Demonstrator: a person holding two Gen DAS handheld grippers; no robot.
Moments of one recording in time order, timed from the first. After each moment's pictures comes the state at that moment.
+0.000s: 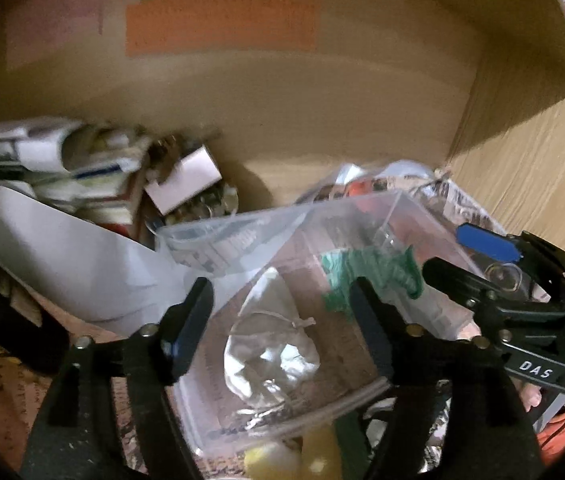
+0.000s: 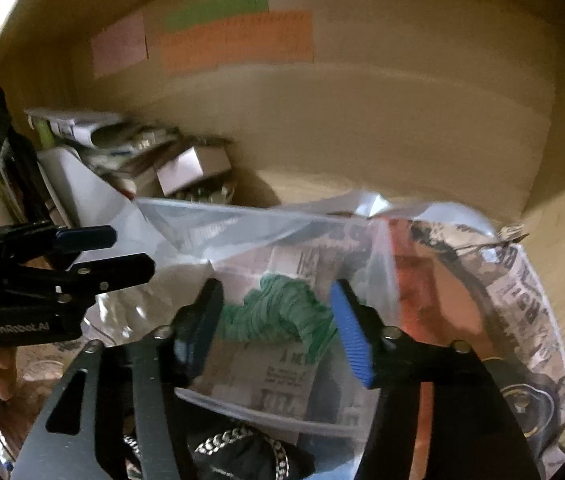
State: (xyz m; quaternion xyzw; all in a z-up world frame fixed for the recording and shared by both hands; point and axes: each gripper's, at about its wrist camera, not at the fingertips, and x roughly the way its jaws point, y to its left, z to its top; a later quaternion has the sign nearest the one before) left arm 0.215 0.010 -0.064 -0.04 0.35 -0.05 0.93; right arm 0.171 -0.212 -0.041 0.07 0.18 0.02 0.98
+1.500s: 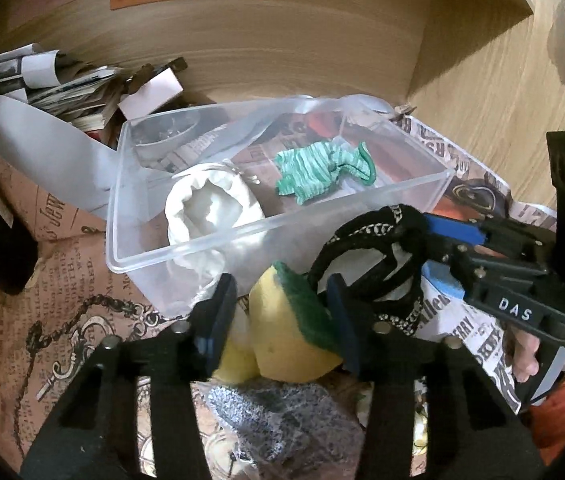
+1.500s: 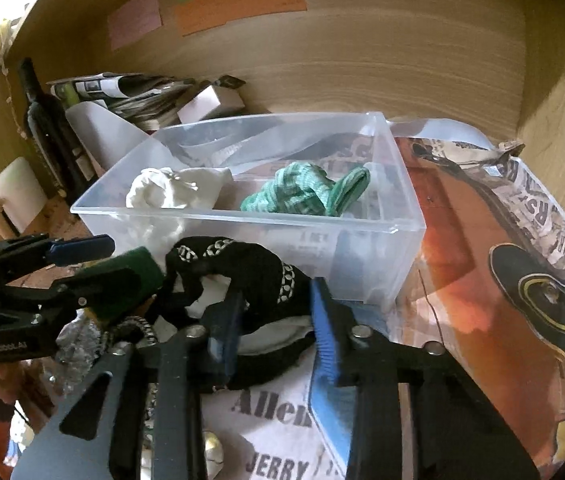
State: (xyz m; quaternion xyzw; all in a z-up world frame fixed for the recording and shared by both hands) left arm 0.146 -0.018 -0.124 -0.02 0.39 -0.09 0.92; right arm 0.126 -0.205 -0.110 0.11 0.22 0.05 0.97
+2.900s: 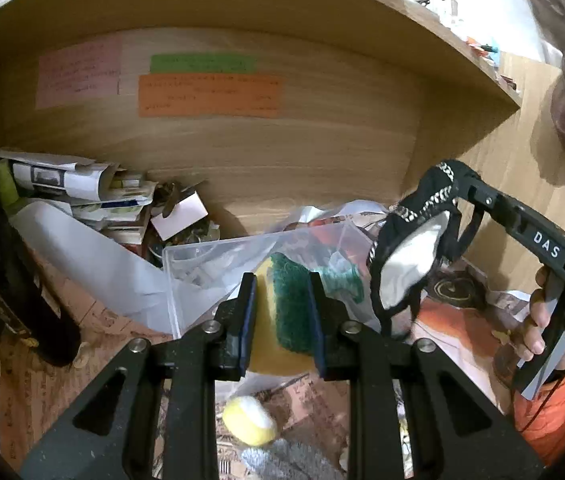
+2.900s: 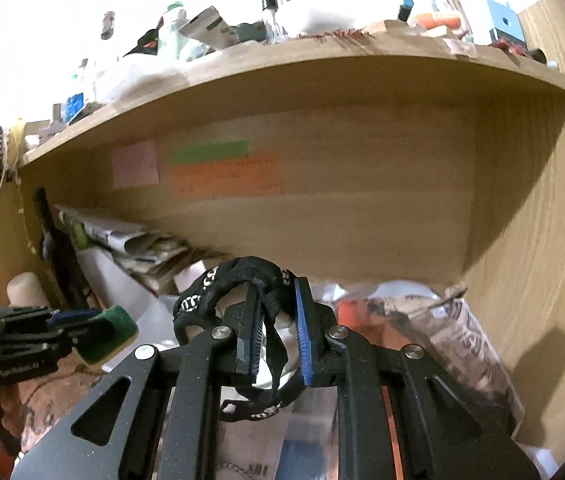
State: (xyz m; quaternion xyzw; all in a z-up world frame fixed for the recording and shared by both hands) left arm 0.144 0.008 -0.040 -0.04 0.27 -0.09 0.96; right arm 0.078 -0.235 0.000 0.10 0.02 -0.01 1.00
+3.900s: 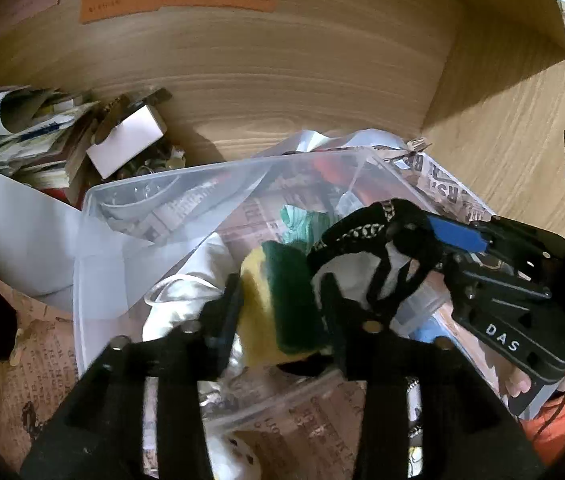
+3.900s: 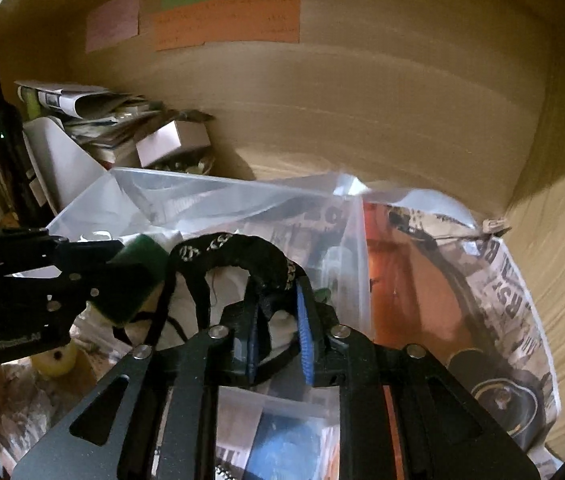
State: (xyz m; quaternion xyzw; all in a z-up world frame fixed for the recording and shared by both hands) left arm 0.222 -0.016 -0.108 -0.04 0.38 -0.10 0.92; right arm 0.174 -0.229 -0.064 0.03 0.21 0.00 0.98
